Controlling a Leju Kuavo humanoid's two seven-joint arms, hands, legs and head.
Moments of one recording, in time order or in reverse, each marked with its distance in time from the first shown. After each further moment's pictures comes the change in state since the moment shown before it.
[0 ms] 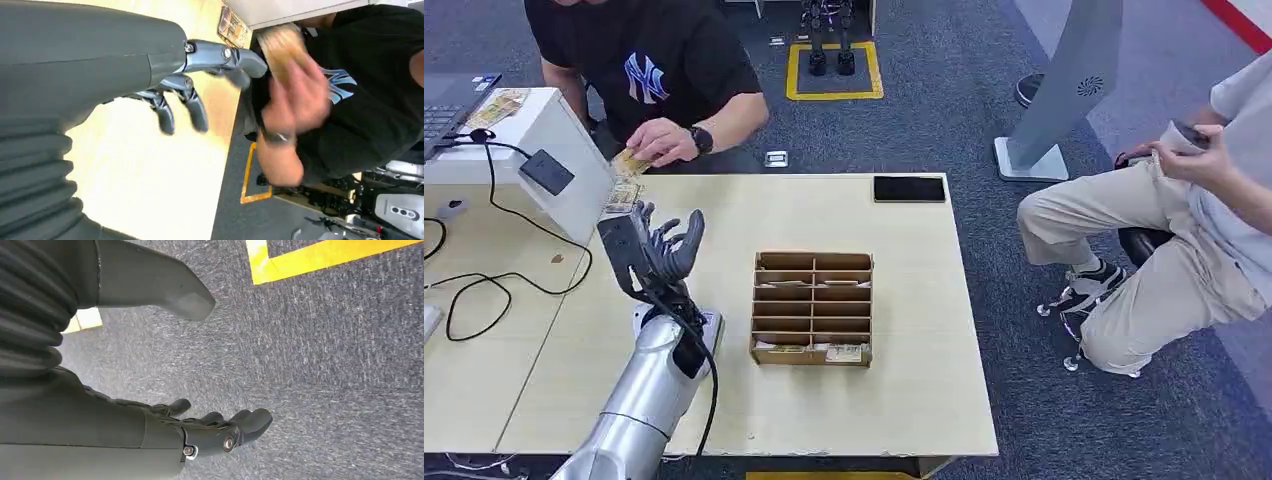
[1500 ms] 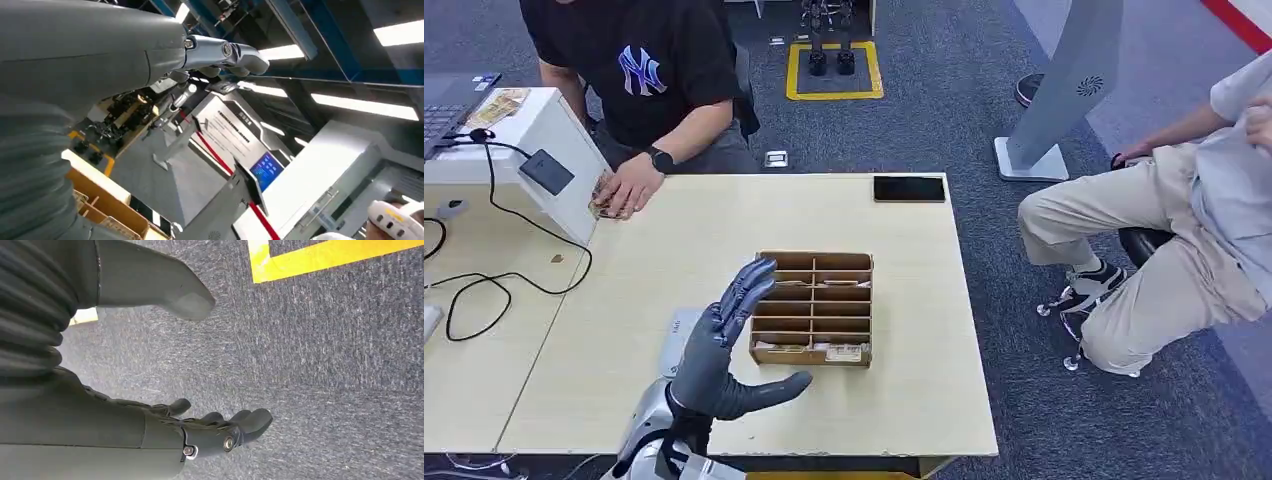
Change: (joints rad) left arm 0.405 0.204 -0.398 -0.691 -0.758 -0.253 -0.319; right arm 0.029 -0.003 -0.001 -0.058 0.012 0.073 -0.035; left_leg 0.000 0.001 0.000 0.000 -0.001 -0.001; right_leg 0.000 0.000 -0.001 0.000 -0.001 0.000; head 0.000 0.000
